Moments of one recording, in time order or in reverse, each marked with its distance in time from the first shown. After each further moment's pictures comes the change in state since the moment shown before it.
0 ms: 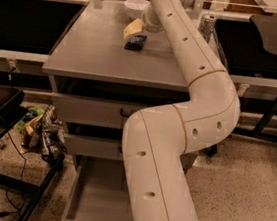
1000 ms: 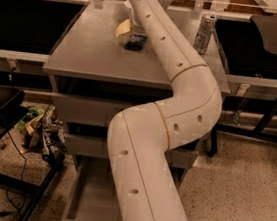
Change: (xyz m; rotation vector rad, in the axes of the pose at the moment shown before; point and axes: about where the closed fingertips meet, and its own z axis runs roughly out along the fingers) arm -0.007 0.026 0.022 0.101 0.029 0.080
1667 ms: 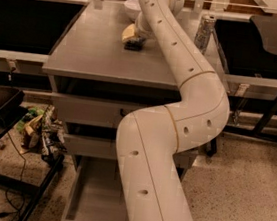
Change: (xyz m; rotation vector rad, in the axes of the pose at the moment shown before) arm 0.021 -0.008 0.016 -0.096 0.030 0.118
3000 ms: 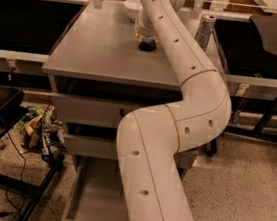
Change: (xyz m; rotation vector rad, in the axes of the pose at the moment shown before) arm -0.005 0.003 -0.018 0.000 0.000 0.000
